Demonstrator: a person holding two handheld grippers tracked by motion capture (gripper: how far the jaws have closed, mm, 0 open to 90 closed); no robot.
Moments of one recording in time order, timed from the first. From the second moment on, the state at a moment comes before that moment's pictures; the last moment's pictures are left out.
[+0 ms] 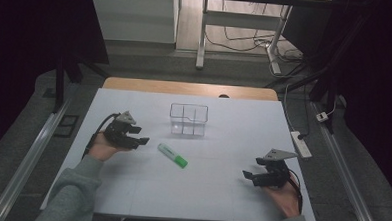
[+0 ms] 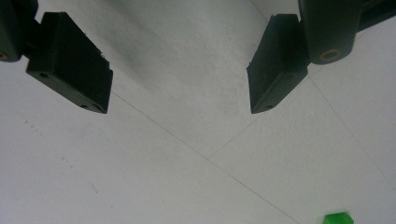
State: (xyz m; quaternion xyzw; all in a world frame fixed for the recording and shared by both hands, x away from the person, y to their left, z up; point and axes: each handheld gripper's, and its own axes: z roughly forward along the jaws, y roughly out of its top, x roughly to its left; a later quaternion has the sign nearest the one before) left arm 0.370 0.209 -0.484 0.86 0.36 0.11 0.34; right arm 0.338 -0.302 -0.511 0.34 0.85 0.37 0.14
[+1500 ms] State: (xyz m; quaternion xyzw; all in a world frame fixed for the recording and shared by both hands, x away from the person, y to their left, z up) left arm 0.400 0.173 -0.522 0.89 0.33 0.07 0.31; right arm 0.338 -0.301 -0.511 0.34 0.85 0.37 0.13
